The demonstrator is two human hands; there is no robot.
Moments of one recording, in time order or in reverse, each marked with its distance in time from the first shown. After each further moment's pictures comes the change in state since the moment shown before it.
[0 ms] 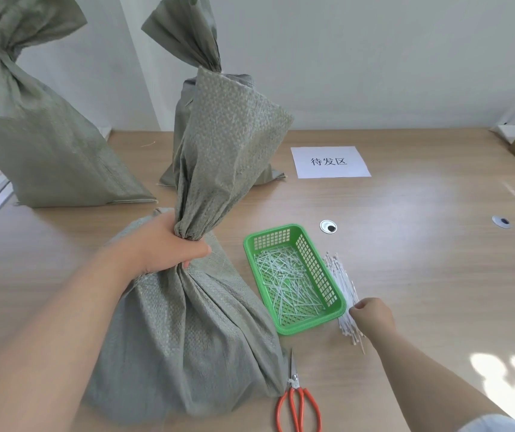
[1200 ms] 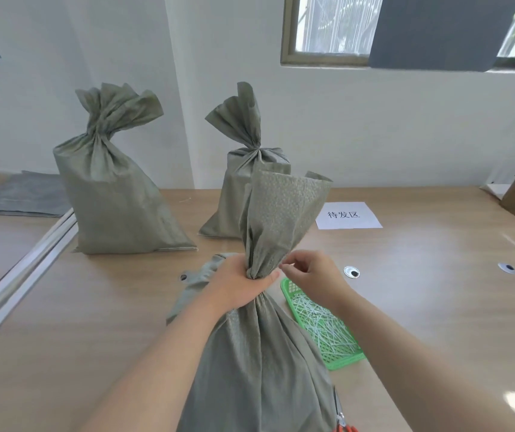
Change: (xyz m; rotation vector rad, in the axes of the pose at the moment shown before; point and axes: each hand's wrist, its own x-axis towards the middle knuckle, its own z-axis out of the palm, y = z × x) left_hand -0.023 -0.033 -0.002 -0.225 0.139 0.266; right_hand -0.214 -0.253 -0.024 0.245 -0.104 -0.881
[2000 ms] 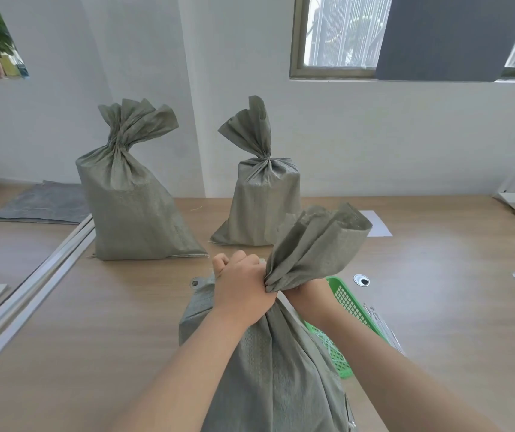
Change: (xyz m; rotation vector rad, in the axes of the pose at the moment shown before) left_hand -0.011 -0.003 0.009 0.894 0.416 0.177; right_hand -0.009 -0.019 0.039 -0.059 0.048 -0.040
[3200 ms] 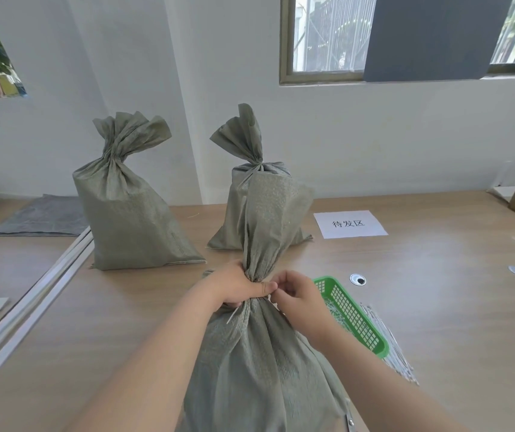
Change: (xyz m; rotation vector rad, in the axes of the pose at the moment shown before) left_hand 0.030 -0.016 -0.024 -0.691 -0.681 -0.282; right_hand -0.029 0.004 -0.001 0.438 0.005 0.089
